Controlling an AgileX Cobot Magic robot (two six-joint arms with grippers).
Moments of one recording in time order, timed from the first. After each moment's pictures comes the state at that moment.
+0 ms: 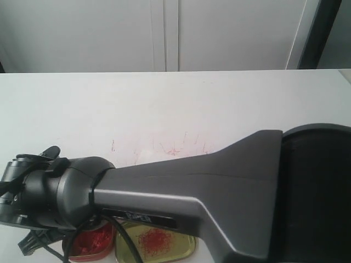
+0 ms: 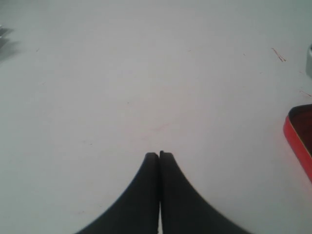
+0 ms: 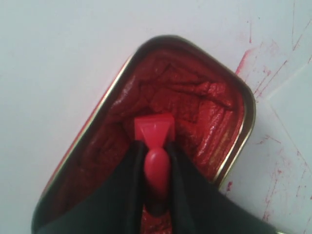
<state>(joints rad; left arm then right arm) 0.01 0.00 0.02 -0.05 0.45 0.08 1.22 2.24 -1.72 -0.48 0.94 0.76</state>
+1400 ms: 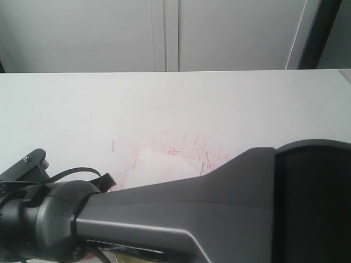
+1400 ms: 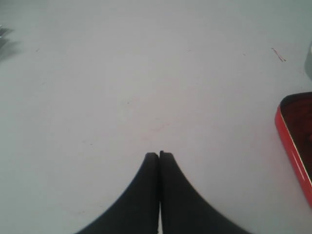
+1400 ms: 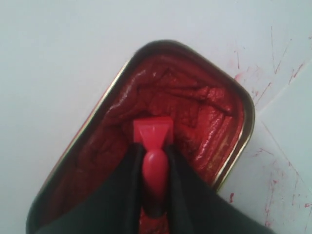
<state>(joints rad) 0.01 0.00 0.02 -0.05 0.45 0.08 1.28 2.24 -1.72 -0.65 0.94 0.94</state>
